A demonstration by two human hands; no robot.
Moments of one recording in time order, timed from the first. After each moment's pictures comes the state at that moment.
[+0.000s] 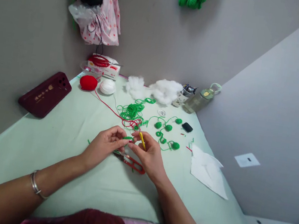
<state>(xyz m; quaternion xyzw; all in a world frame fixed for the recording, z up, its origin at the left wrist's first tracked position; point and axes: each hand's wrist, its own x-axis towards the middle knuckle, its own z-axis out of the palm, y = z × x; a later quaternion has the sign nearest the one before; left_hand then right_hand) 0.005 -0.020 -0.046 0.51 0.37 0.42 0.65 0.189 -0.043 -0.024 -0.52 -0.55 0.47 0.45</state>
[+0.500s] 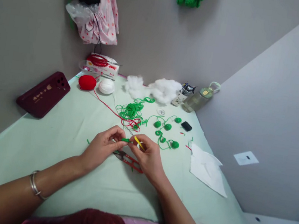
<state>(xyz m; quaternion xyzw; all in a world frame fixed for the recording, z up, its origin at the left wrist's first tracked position) 0.007 -0.023 -0.052 0.57 0.39 0.45 0.57 0.192 -0.044 -0.036 -0.53 -0.64 0.36 0.43</state>
